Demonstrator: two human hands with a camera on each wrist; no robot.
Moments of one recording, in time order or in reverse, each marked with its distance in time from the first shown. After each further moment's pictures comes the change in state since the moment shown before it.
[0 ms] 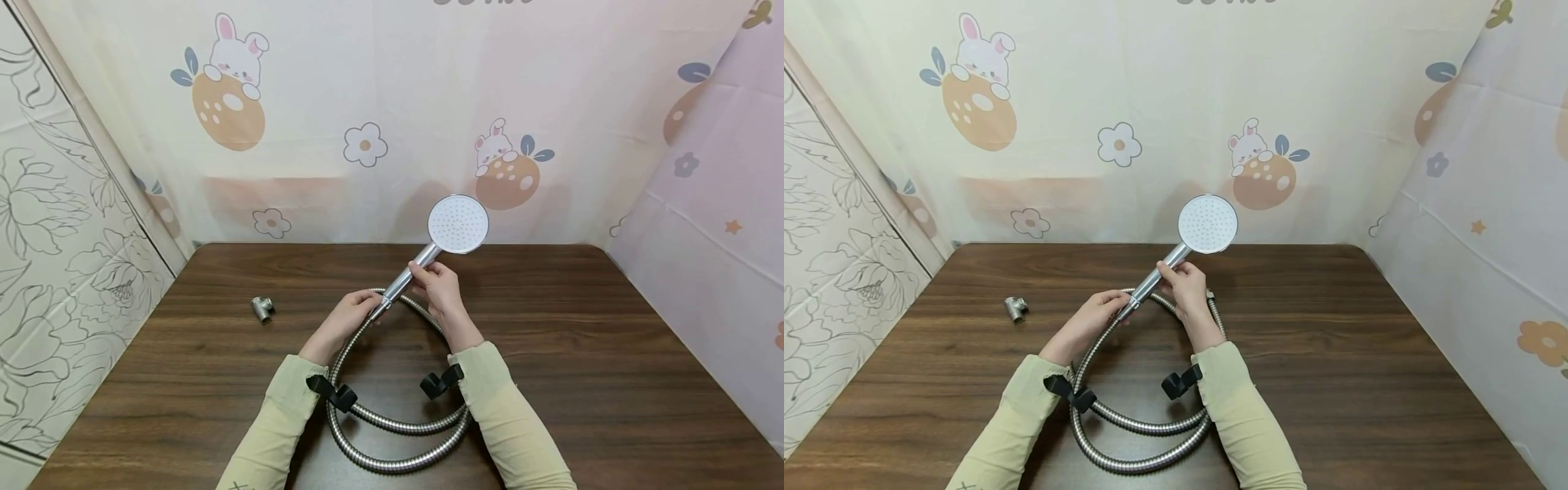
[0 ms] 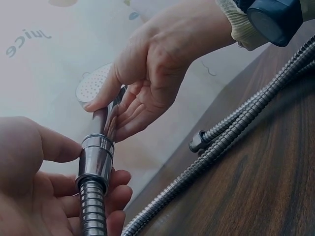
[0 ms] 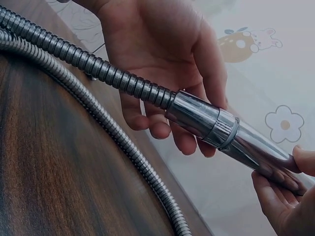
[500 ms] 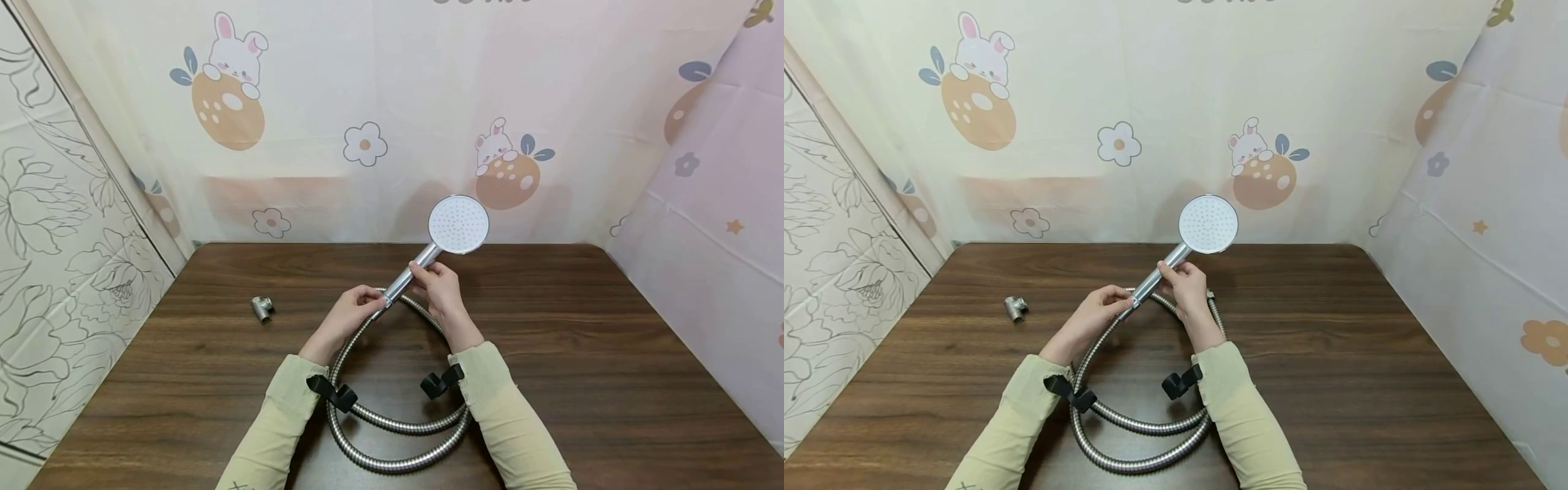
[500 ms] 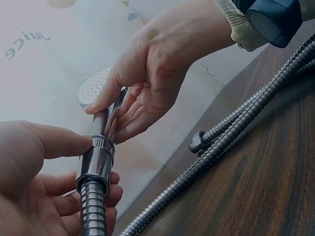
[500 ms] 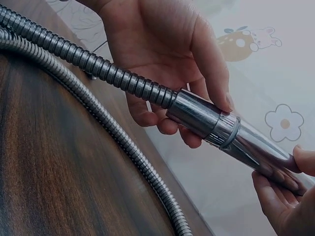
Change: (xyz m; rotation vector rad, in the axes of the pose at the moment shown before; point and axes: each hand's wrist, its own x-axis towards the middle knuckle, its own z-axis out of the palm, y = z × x) left_hand -0.016 0.022 0.000 0.045 0.015 0.081; right_hand 0.000 0.000 -0.001 0.013 -0.006 0.005
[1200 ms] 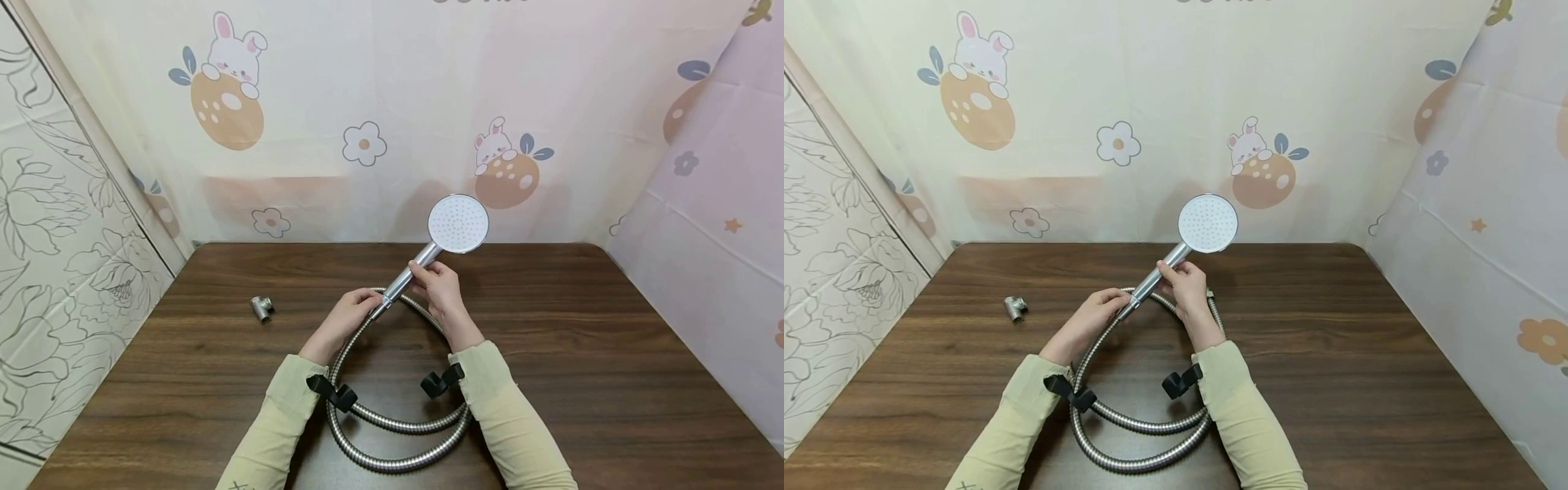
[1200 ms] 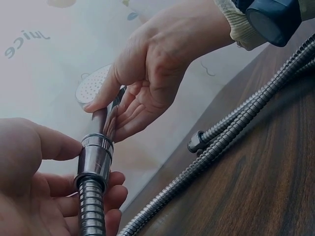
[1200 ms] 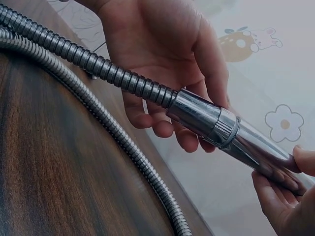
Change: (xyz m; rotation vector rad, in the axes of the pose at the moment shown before) left_hand 0.014 -0.023 0.001 -0.017 0.008 -0.066; right_hand 0.000 -0.001 0.000 -0.006 0.007 0.009
